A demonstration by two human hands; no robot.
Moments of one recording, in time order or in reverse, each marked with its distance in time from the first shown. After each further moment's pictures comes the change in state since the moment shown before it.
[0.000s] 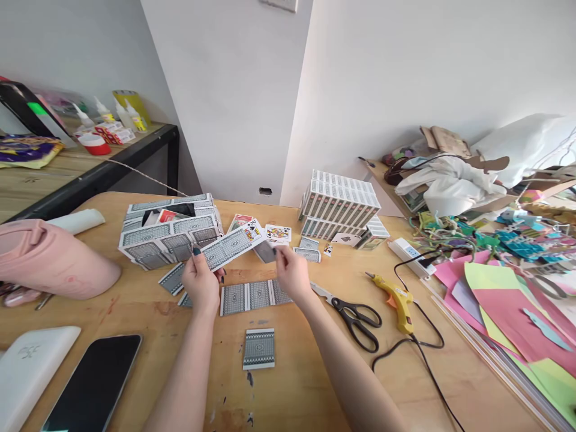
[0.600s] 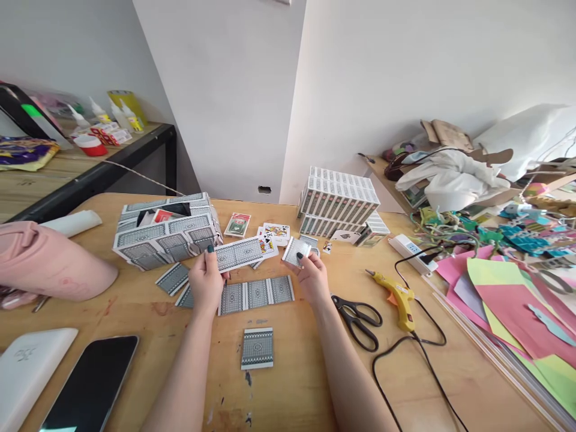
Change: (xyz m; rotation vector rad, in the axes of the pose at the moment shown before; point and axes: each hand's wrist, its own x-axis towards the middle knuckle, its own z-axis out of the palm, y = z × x) left_hand -0.002 -0.009 0.000 0.172 -0.179 -0.012; right_hand -0.016 0.030 -0.014 1.368 0.189 0.383
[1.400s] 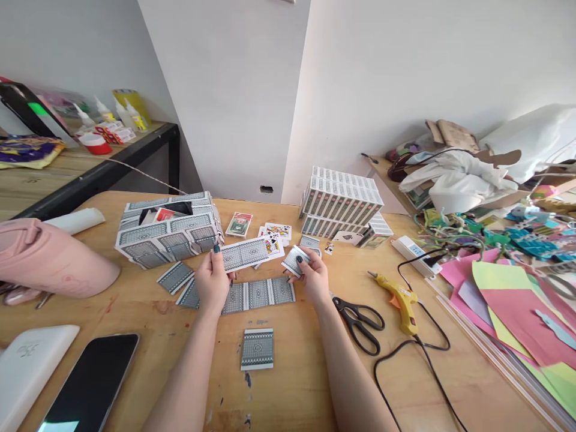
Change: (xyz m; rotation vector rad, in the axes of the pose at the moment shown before) left_hand -0.004 -0.008 0.006 0.043 -0.024 0.004; right_hand 0.004 0.004 -0.012 -0.251 -0.062 0.039
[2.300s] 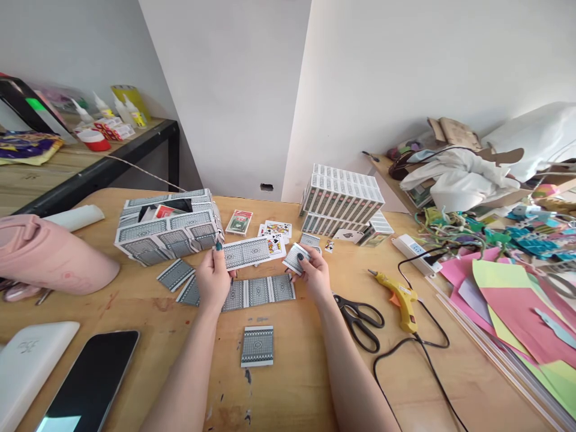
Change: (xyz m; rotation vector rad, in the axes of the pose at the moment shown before) left_hand -0.001 0.000 -0.003 0.086 -0.024 0.089; right_hand 0.000 -0.003 -0.005 -0.036 -0.044 -0.005
